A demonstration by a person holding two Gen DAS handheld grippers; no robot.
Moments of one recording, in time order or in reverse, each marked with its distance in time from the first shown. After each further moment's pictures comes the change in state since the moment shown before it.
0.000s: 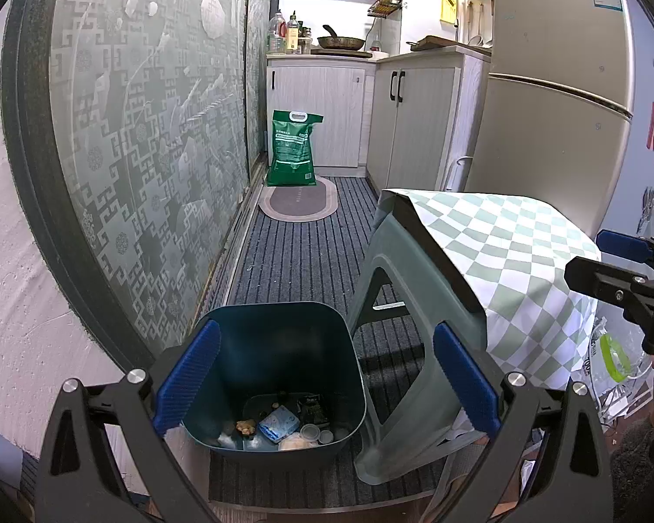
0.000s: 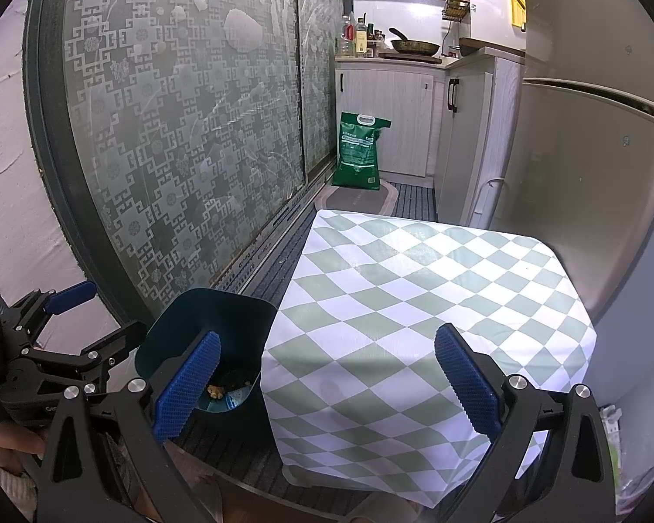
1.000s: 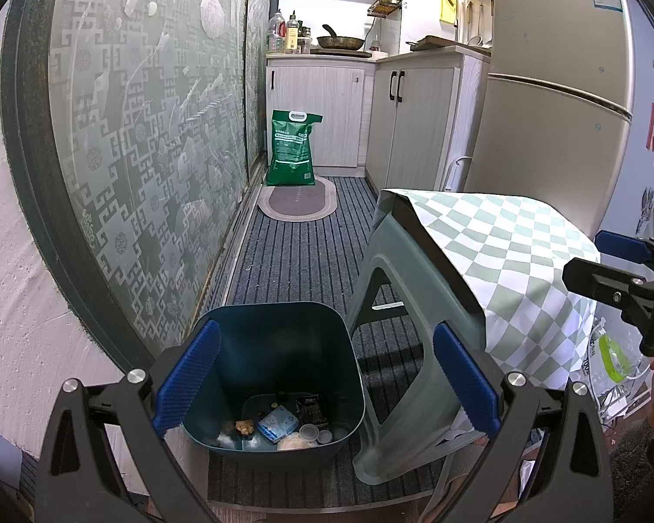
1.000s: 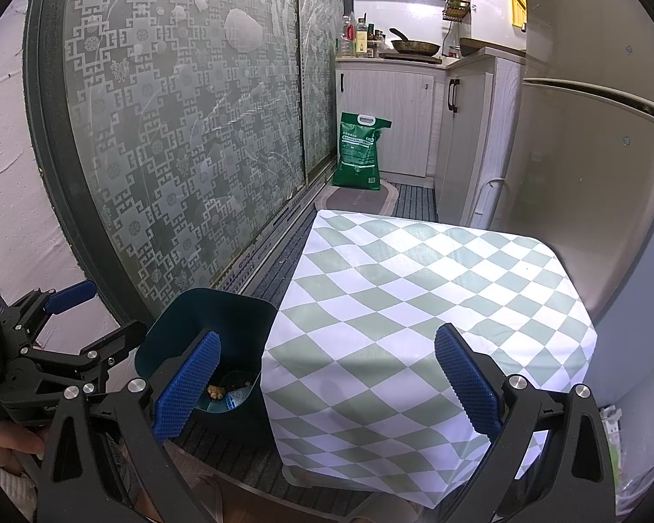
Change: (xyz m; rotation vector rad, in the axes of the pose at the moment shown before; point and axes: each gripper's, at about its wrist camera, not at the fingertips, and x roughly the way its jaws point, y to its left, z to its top) left arm -0.001 0.000 0.001 0.001 0.002 -0.002; right arm 0.000 0.000 0.000 0.000 -0.001 -0.001
